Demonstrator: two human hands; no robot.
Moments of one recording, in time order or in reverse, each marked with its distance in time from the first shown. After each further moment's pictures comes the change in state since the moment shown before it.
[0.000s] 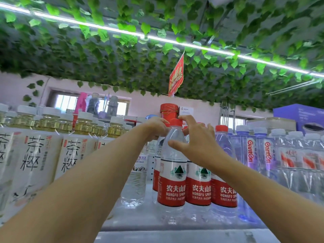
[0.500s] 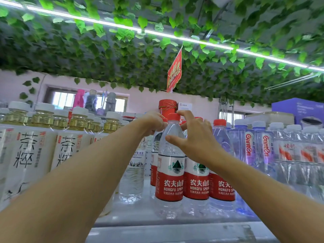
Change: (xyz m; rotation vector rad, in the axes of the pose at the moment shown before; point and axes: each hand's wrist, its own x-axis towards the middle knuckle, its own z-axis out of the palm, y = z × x) left_hand 0.003 0.005 0.002 0.028 0.055 -0.021; right_hand -0.001 0.003 0.003 0.051 0.034 -0.014
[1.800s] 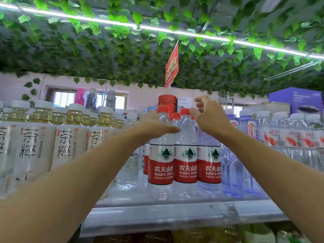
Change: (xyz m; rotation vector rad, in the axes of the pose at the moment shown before) left_hand -0.080 0.008 0.026 0.052 0.035 0.092; right_hand 0.008 0.033 -0.046 0.165 0.098 0.154
